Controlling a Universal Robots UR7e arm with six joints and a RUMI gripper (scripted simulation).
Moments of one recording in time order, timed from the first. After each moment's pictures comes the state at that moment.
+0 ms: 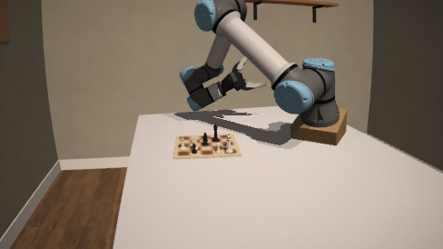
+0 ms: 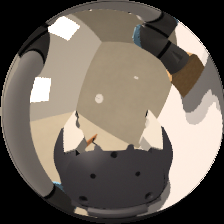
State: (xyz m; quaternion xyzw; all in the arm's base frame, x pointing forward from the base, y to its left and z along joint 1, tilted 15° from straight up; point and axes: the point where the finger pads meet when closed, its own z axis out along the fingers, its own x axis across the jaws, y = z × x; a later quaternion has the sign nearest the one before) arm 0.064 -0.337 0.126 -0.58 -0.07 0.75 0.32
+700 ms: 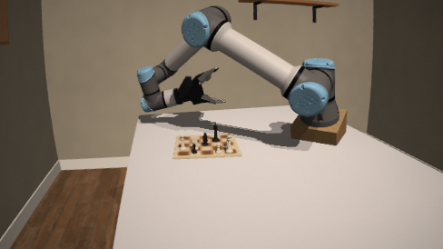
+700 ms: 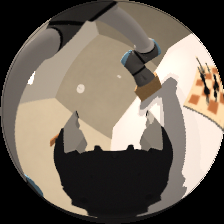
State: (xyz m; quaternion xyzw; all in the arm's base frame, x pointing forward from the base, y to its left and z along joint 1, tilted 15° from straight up) arm 0.259 -0.319 0.111 -0.66 -0.16 0.61 0.40
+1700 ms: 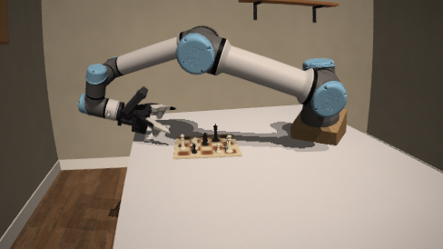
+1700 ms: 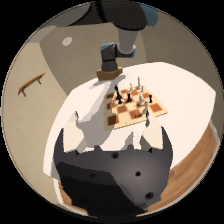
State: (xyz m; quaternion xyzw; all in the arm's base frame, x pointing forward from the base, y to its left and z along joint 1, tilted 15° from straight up) arm 0.509 -0.175 0.092 -0.70 -0.46 0.34 0.43
